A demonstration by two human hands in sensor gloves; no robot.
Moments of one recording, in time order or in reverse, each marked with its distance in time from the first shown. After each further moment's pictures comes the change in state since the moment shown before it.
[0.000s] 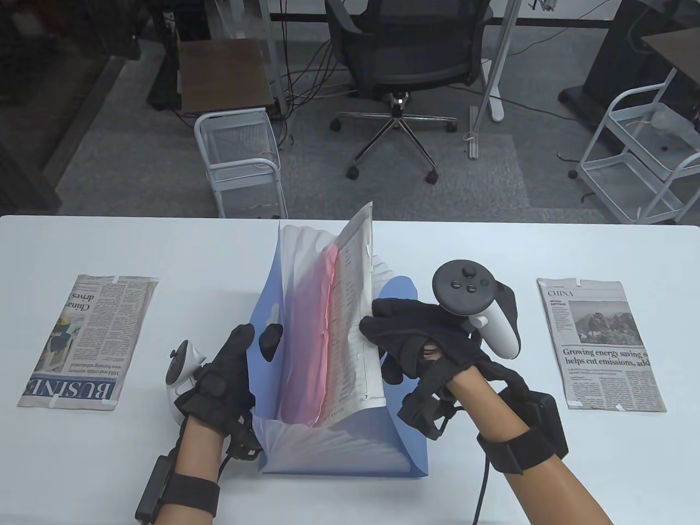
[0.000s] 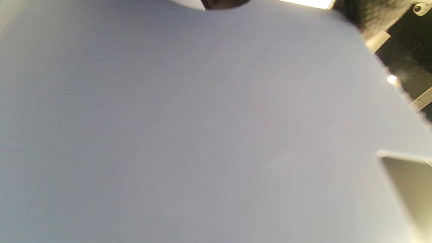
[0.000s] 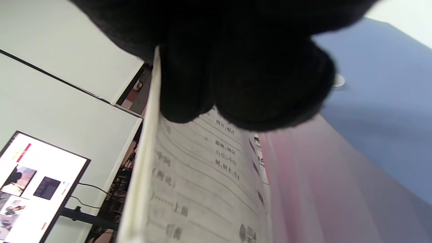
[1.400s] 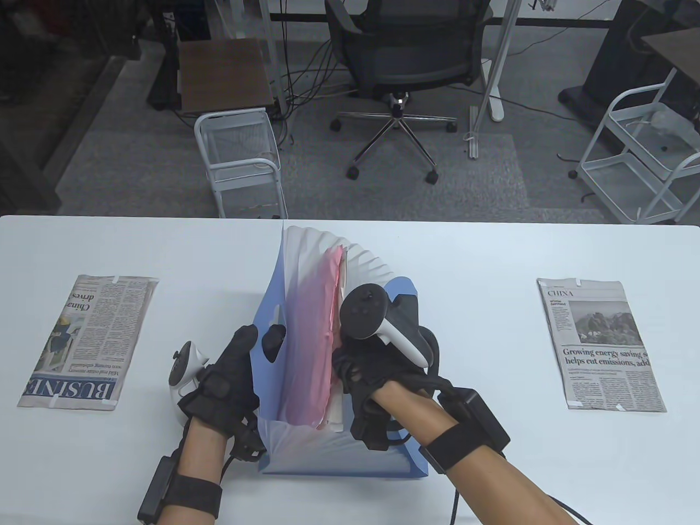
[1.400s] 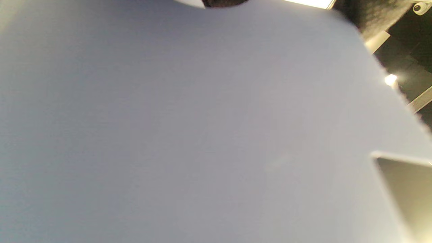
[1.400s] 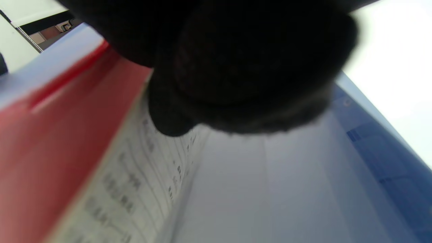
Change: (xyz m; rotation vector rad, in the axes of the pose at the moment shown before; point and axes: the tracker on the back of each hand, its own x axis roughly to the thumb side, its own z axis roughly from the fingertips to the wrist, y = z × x) left_hand -0.003 -0.003 -0.001 0.003 -0.002 -0.006; right_hand 0.006 0.077 -0.036 -0.029 0.232 0.489
